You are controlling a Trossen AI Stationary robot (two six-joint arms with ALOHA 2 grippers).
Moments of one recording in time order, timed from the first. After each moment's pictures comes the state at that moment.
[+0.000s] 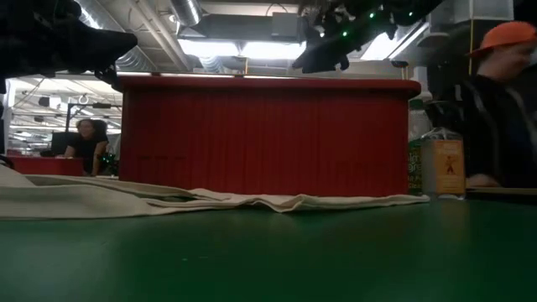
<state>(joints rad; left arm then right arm) 0.15 0.00 0.01 0.19 0.09 0.01 -0.53 1.49 1.22 0.01 0.06 -0.11</state>
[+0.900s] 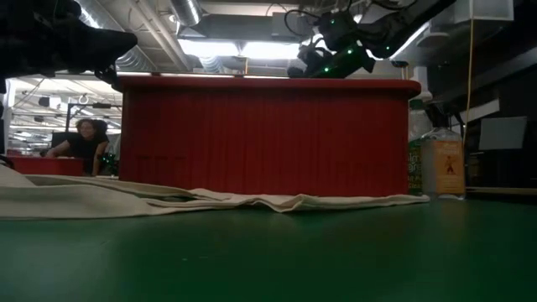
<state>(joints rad) 0.15 0.00 0.01 0.20 0.09 0.01 -0.56 1.69 1.22 0.17 0.09 -0.16</state>
